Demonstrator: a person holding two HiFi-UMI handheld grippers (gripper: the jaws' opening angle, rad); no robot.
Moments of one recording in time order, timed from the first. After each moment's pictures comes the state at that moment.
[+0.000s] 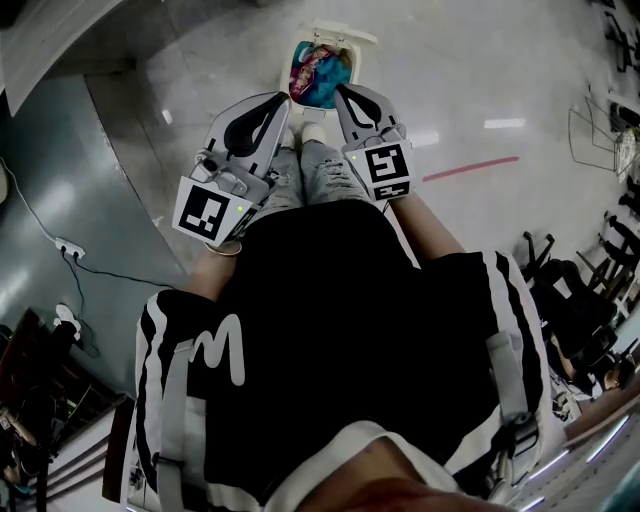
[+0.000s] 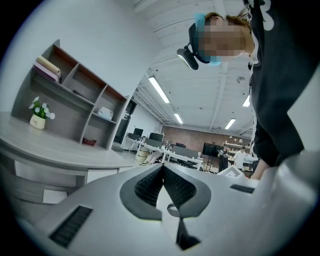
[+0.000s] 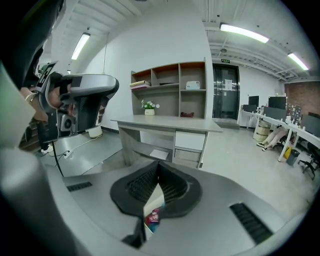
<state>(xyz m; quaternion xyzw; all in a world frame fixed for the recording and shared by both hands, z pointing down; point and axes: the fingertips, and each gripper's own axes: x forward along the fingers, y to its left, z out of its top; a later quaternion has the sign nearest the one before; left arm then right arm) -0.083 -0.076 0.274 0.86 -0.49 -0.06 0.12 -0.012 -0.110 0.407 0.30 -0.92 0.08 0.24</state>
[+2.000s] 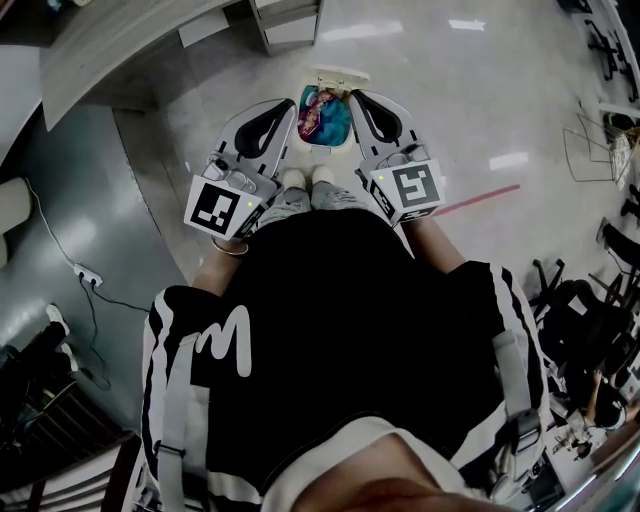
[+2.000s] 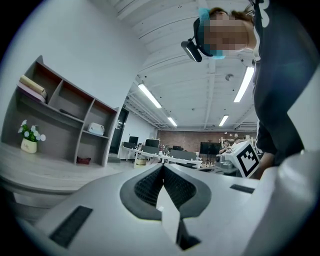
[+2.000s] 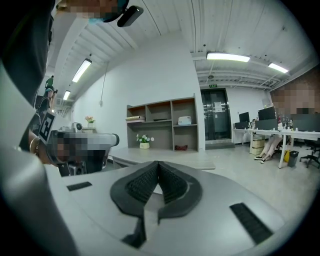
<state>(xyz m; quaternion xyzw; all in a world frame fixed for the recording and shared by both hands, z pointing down) -0.075 -0.072 0.212 0.88 -0.48 -0.05 0.05 -0.001 -0.115 0.255 0.34 -0.94 0.05 0.09</state>
